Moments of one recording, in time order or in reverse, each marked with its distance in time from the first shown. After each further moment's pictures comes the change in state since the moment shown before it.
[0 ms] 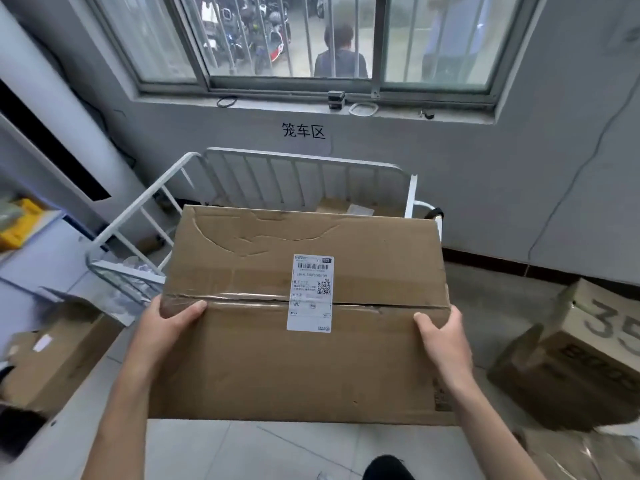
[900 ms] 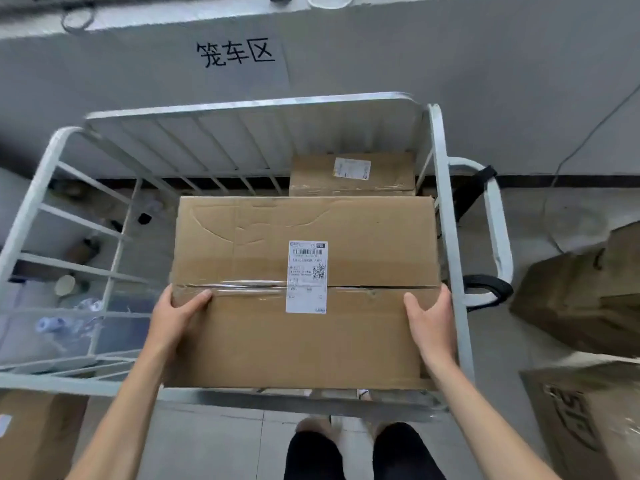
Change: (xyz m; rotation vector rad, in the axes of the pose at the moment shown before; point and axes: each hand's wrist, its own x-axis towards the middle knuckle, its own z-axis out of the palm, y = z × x) left_hand 0.410 -0.013 0.150 0.169 -0.273 -0.048; right_hand 0.235 -0.051 0.241 -0.035 0.130 0.283
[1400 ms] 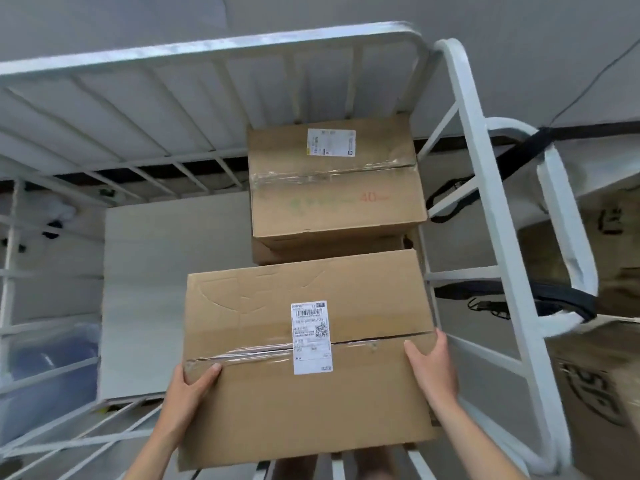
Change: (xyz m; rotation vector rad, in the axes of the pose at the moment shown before) left_hand 0.130 -0.182 0.097 0.075 -0.288 -0.329; right_hand 0.081 0.105 0.136 -0.124 -0.003 0.325
